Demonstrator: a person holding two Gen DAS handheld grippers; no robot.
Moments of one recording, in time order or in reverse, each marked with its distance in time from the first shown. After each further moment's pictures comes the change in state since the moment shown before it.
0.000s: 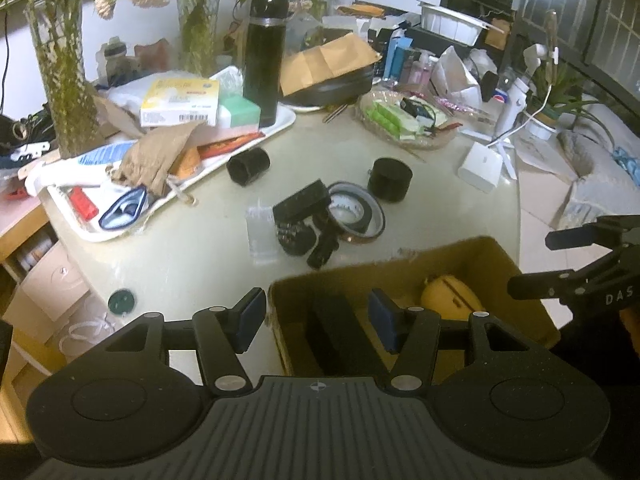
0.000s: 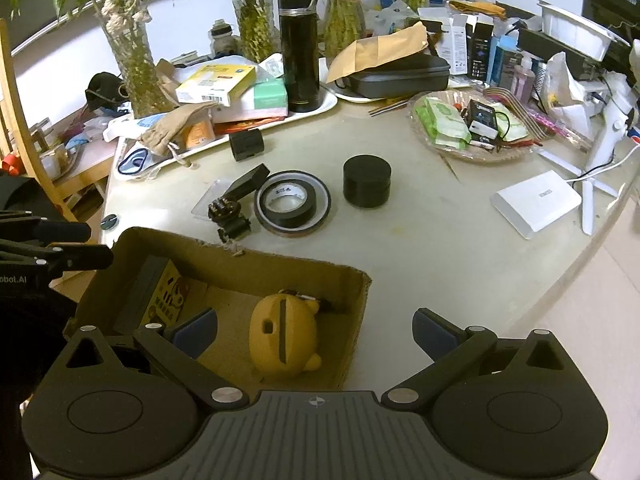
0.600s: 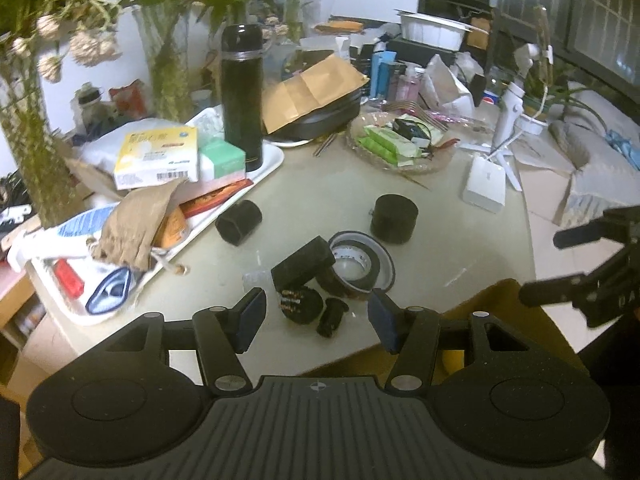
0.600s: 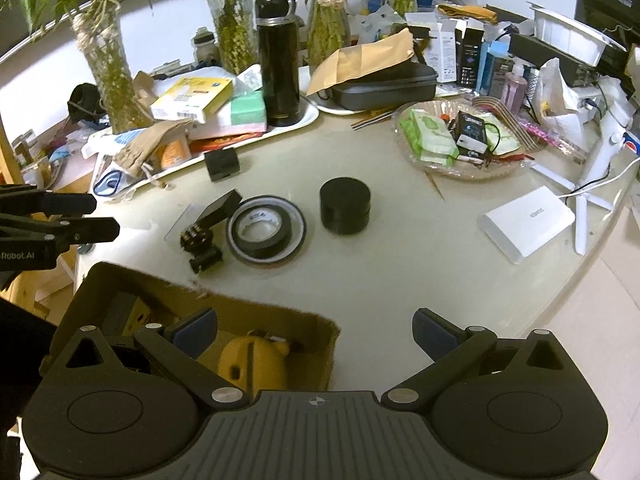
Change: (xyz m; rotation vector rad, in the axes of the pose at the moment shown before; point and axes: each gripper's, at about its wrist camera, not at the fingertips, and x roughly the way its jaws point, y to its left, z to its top) left arm 0.032 0.001 0.041 0.123 -0.052 -0.009; right arm 0.017 -0.020 0.028 0.014 -0.016 -0.029
